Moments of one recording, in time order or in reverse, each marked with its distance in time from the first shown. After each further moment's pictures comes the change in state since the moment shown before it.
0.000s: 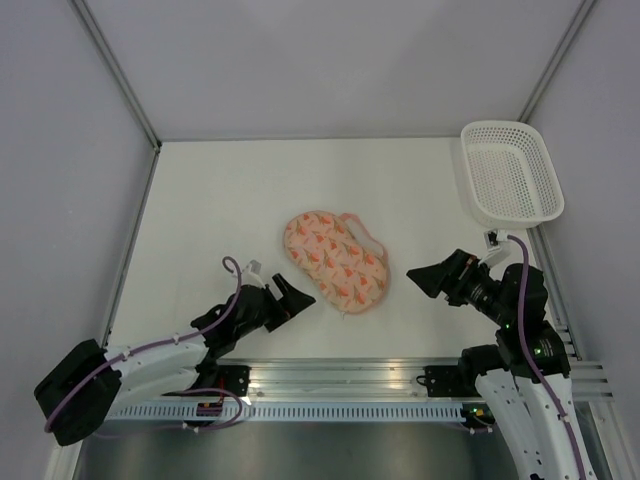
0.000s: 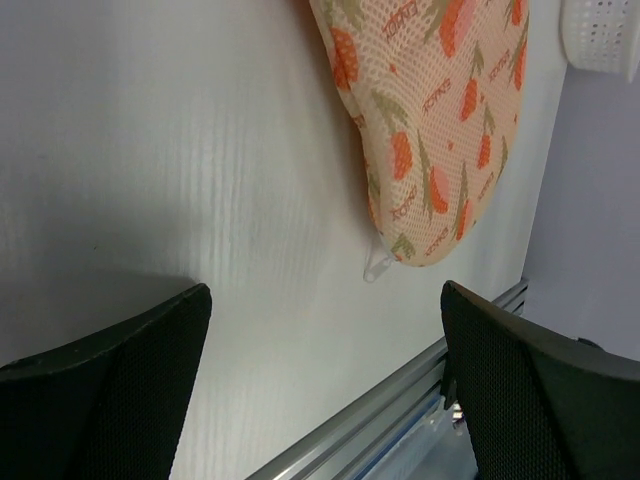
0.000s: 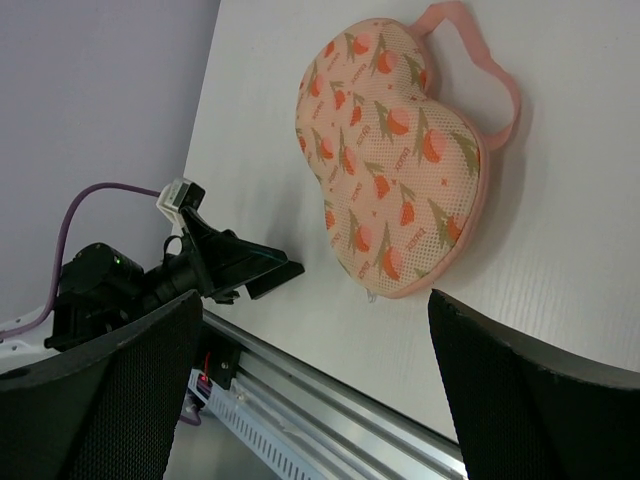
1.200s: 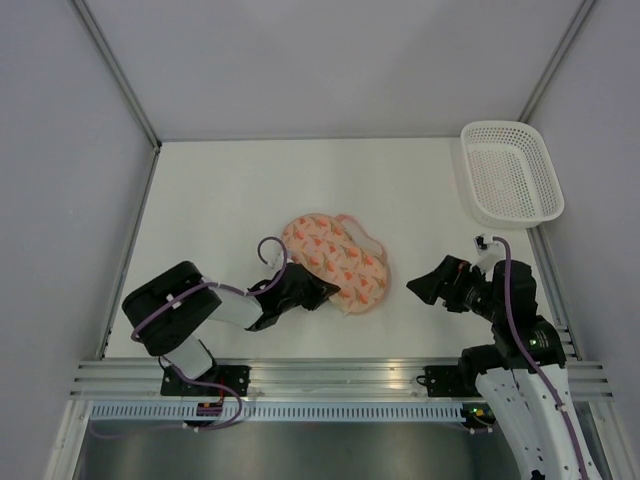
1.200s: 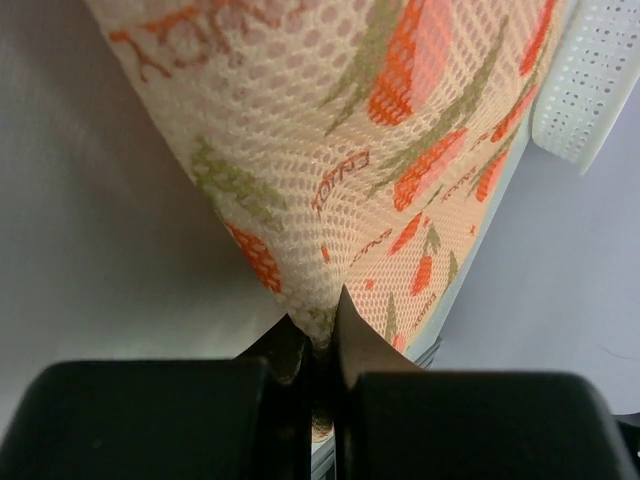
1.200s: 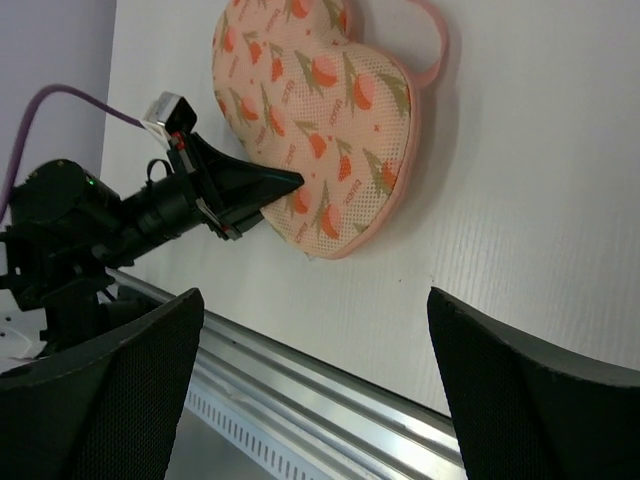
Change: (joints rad) left arm -0.043 0.768 0.296 0.443 -0.001 -0.308; right arm 0.000 0.027 -0.017 -0.128 0.056 -0.107
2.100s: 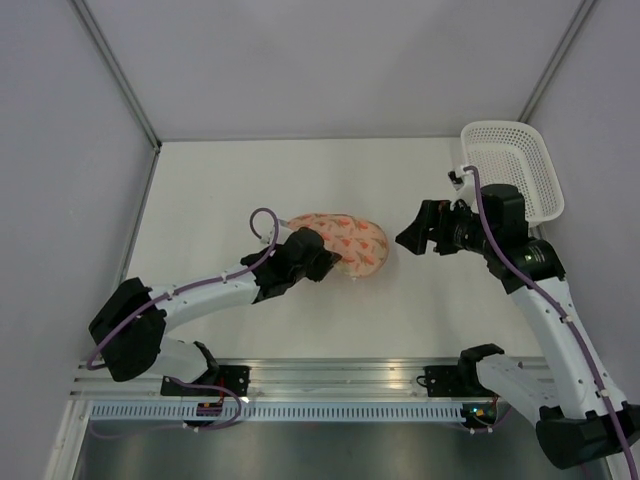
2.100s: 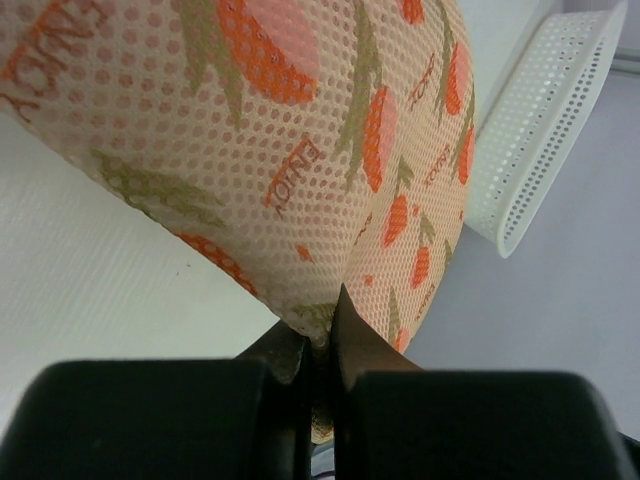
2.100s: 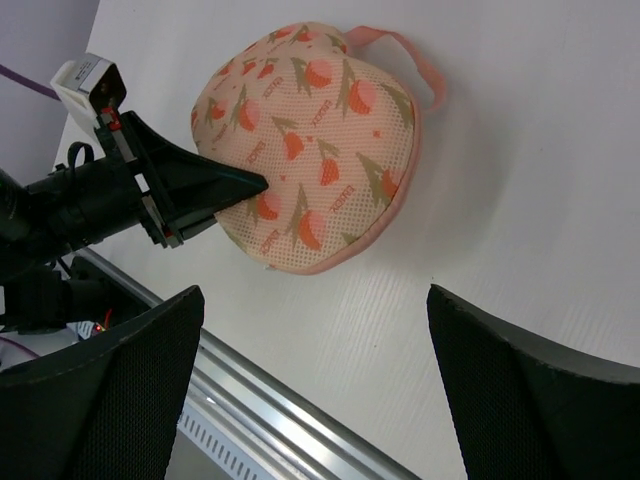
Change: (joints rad) left arm -0.028 -0.256 0.426 -0.810 -0.219 -0.114; right arm 0.066 0.543 0.454 0.011 -0.029 -0.298
